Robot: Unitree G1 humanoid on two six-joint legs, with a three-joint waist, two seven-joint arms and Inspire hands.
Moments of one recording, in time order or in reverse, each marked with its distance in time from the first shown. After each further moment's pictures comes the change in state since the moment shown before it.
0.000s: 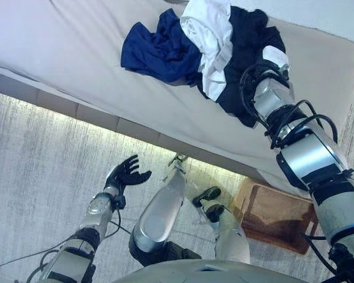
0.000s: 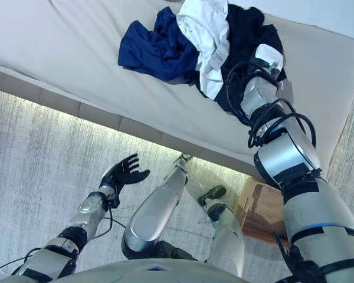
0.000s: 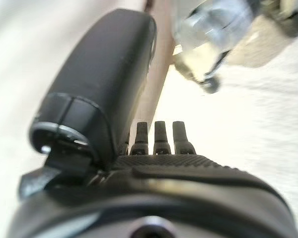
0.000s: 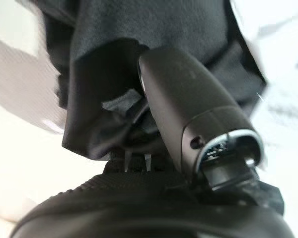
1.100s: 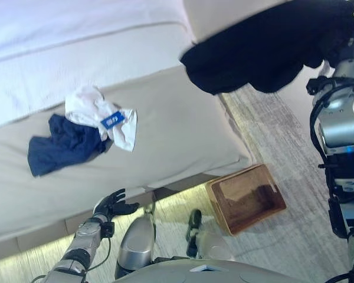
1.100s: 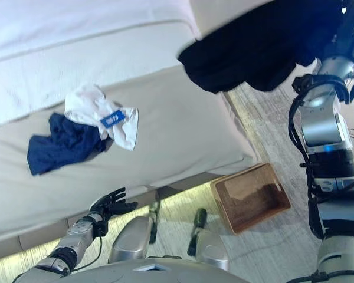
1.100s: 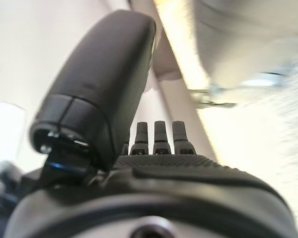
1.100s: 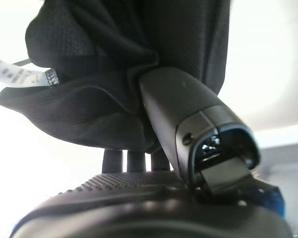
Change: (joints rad) left arm 0.177 -0.070 0.095 0.150 0.203 0.182 0.011; right arm 0.674 -0.328 -0.576 -1.046 0.145 -0.120 -0.446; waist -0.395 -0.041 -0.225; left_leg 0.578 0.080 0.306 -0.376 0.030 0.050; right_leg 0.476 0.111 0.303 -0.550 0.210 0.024
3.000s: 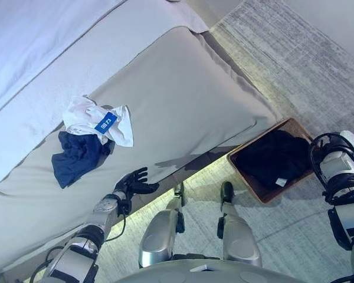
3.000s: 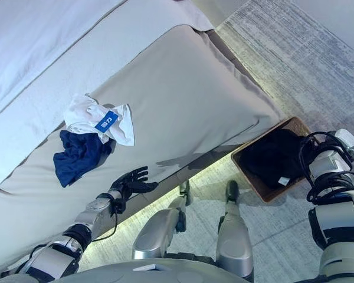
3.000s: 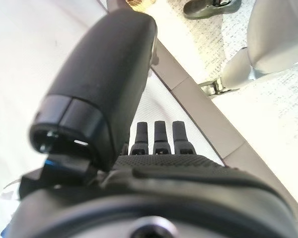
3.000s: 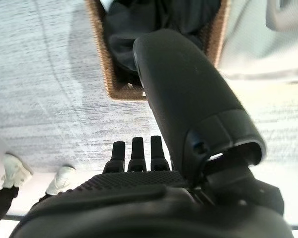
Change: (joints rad) left arm -0.164 0.032 -0.134 -0.082 -0.117 0.023 -0.038; right arm 0.005 -0.014 0.175 0.925 -0.109 0.029 0.414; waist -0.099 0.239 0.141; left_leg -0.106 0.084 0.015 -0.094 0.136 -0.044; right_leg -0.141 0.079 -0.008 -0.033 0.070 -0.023
